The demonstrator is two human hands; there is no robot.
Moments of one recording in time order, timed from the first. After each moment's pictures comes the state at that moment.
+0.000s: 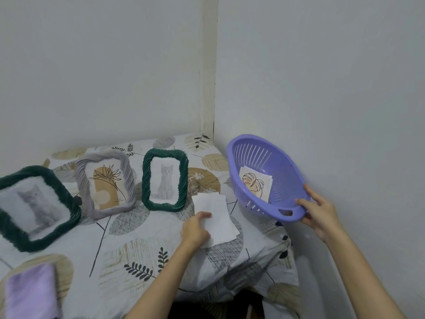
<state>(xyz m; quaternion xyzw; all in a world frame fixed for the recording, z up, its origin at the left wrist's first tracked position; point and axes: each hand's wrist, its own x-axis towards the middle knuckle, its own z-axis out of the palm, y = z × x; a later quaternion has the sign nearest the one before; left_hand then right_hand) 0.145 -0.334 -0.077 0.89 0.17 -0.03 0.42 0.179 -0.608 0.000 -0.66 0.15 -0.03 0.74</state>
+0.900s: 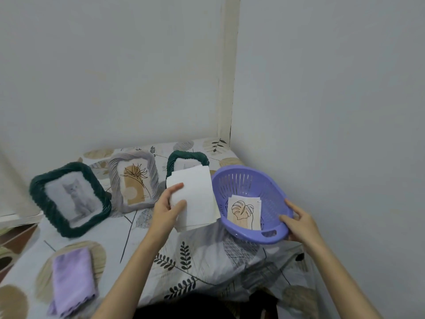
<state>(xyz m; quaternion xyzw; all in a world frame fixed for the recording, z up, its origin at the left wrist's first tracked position) 0.072 -0.249 0.000 0.70 0.09 0.19 0.68 0.150 -0.546 -0.020 -0.80 0.09 0.03 0.60</state>
